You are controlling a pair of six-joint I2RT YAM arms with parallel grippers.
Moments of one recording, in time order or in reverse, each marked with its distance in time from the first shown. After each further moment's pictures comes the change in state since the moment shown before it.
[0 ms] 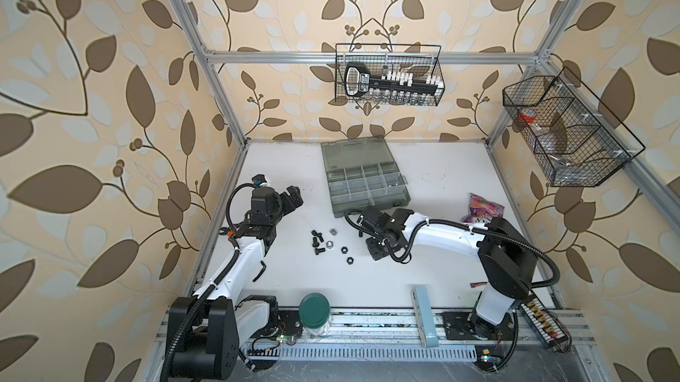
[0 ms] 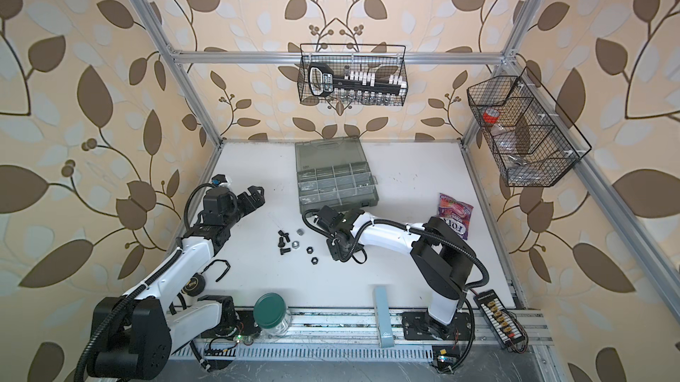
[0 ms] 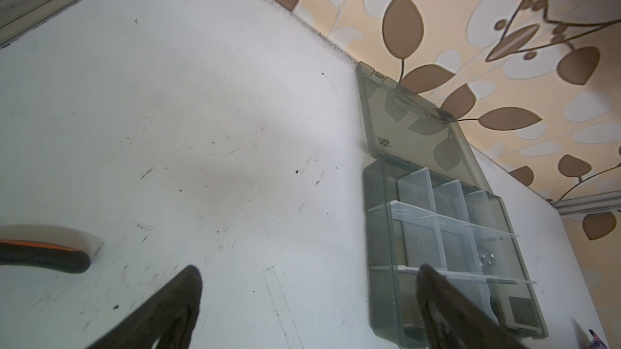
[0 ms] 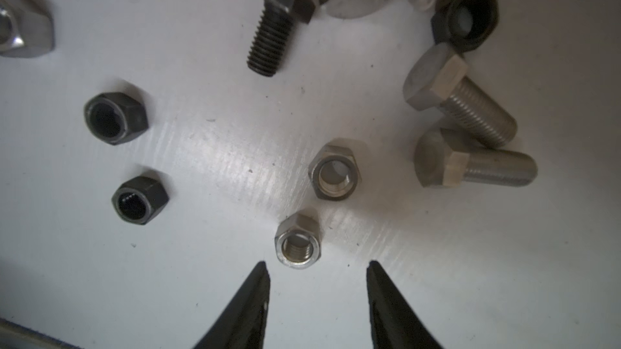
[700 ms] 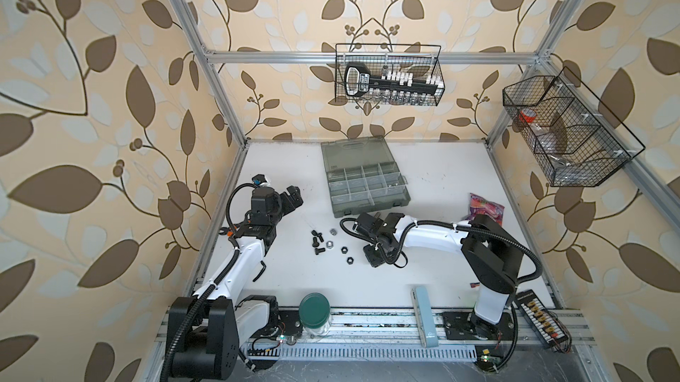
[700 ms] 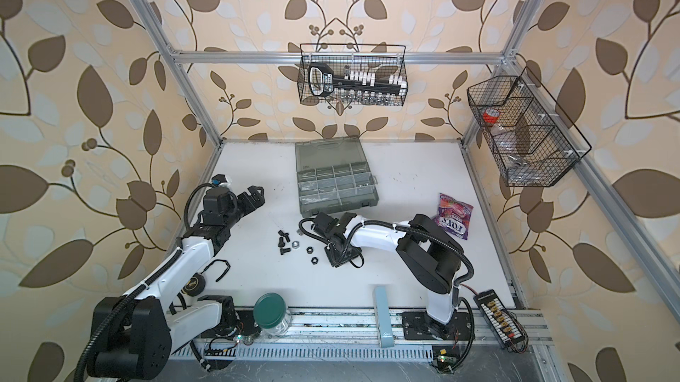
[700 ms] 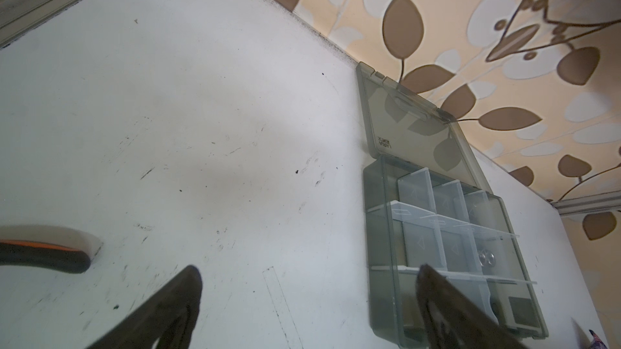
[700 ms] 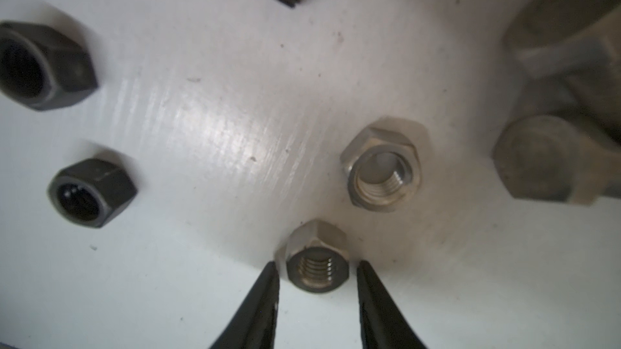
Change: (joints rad) left arm 0.000 0.000 0.000 0.000 0.000 0.000; right arm 0.020 0.074 0.000 0.001 -0.042 -0.022
